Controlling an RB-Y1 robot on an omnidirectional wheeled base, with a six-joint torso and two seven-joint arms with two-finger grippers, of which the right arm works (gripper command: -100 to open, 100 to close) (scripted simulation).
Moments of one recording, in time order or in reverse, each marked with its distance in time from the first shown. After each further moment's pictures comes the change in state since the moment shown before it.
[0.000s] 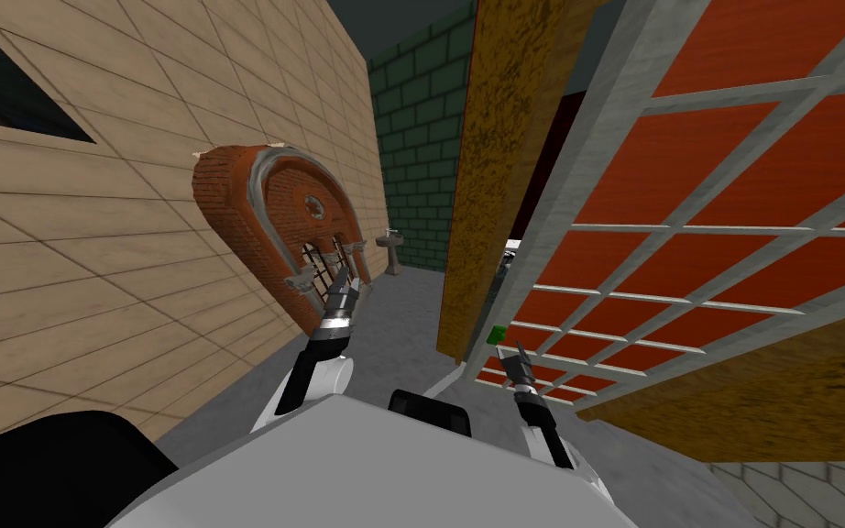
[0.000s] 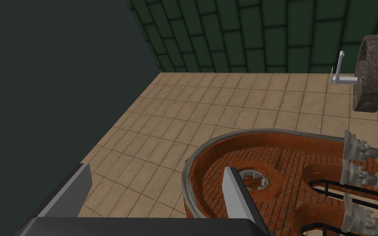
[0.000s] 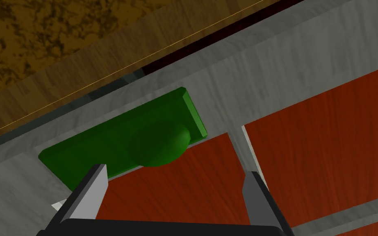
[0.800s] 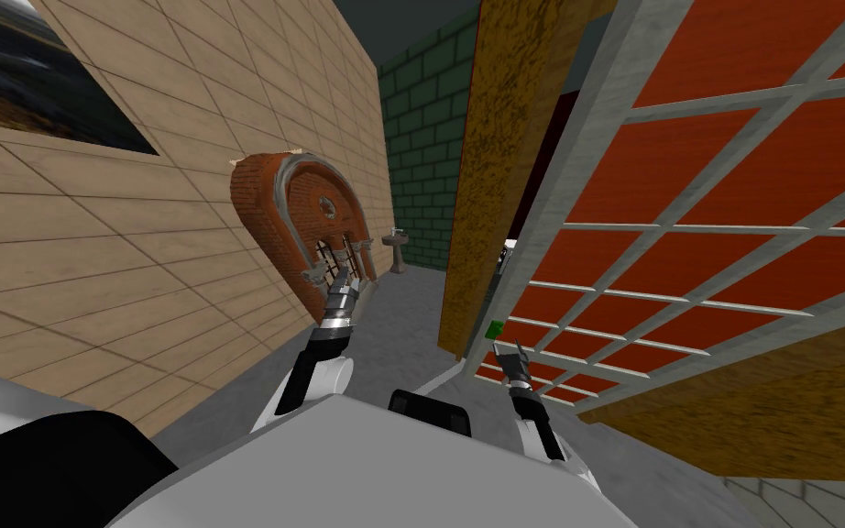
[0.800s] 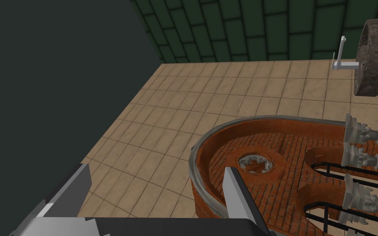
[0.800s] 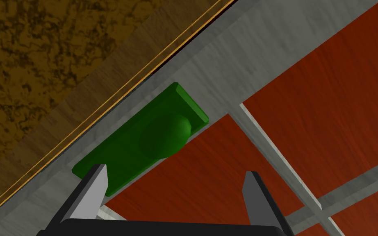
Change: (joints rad) arm -0.020 0.017 0.032 0.006 -0.082 0.018 -0.197
